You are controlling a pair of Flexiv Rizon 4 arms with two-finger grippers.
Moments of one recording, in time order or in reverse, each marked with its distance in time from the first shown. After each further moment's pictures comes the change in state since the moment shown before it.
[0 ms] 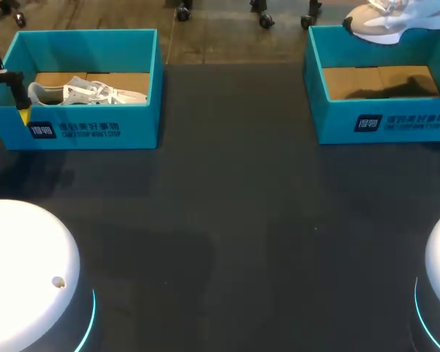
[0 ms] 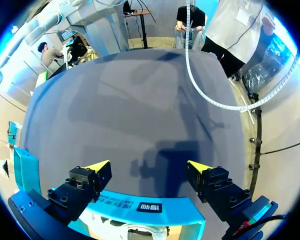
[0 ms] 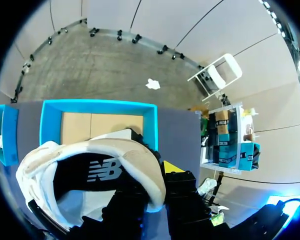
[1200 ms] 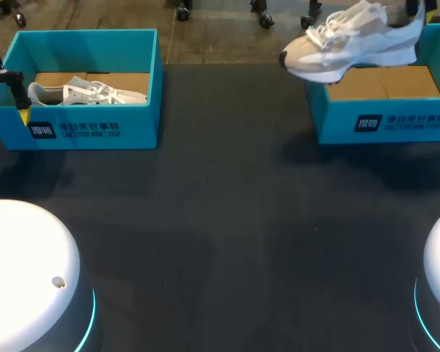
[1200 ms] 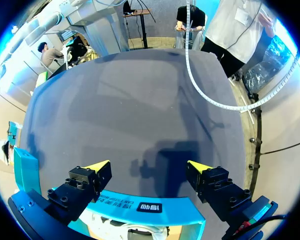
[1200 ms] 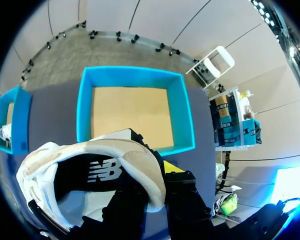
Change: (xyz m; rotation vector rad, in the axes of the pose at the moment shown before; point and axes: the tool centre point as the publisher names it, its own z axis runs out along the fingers) left arm 0.000 0.000 0.000 0.000 0.000 0.000; right arm 0.145 -0.146 -0.087 -0.007 -0.012 0.101
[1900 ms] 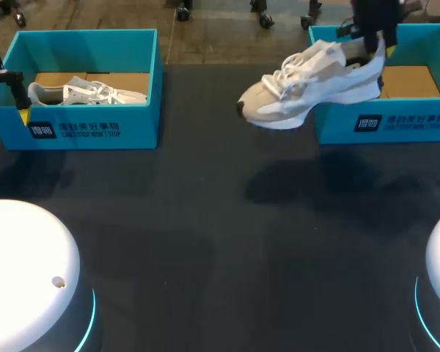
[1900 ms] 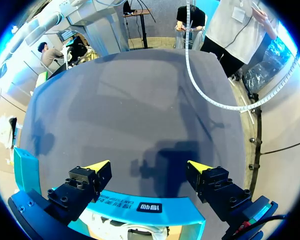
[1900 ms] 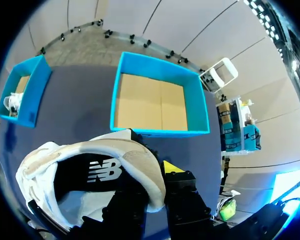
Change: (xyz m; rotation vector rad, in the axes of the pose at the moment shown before) left arm 0.000 0.000 0.000 0.000 0.000 0.000; right arm 0.080 -0.091 -0.040 -0.082 -0.008 -0.100
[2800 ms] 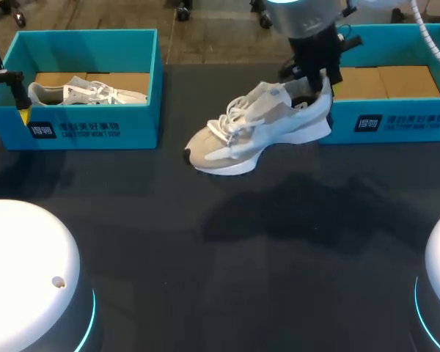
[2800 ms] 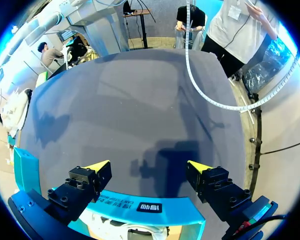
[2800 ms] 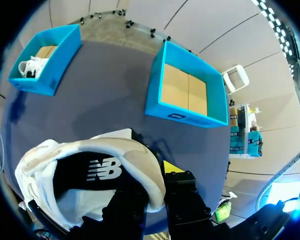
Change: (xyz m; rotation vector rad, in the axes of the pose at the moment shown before) left arm 0.000 0.000 0.000 0.000 0.000 0.000; right arm 0.097 -0.057 -0.032 0.040 0.022 -0.127
